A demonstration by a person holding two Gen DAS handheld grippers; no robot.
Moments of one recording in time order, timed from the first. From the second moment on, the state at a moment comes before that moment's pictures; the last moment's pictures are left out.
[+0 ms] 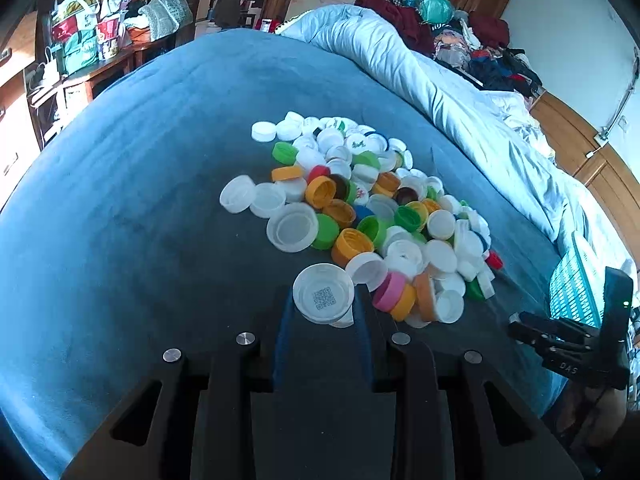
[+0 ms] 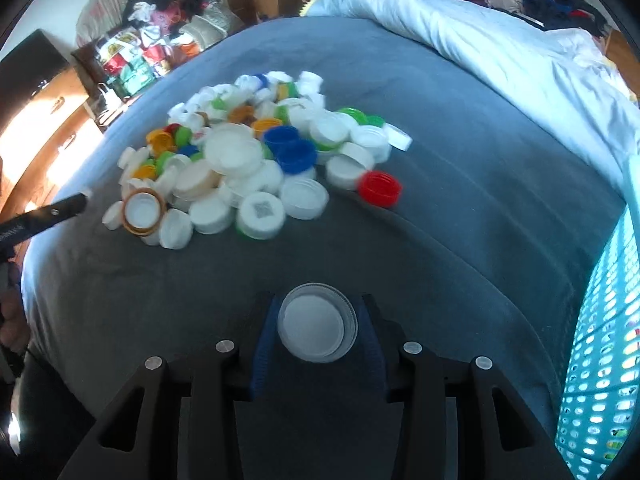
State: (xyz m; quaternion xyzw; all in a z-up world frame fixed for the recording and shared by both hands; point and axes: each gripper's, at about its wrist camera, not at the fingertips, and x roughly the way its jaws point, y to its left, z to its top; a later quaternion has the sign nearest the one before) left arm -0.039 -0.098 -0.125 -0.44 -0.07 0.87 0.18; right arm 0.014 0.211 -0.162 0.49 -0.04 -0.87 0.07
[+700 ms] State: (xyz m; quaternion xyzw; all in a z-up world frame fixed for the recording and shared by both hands) left arm -0.021 -0.063 -0.077 -0.42 -0.05 0.89 0.20; right arm 0.027 0.208 -0.077 0.42 -0.03 -0.91 0.06
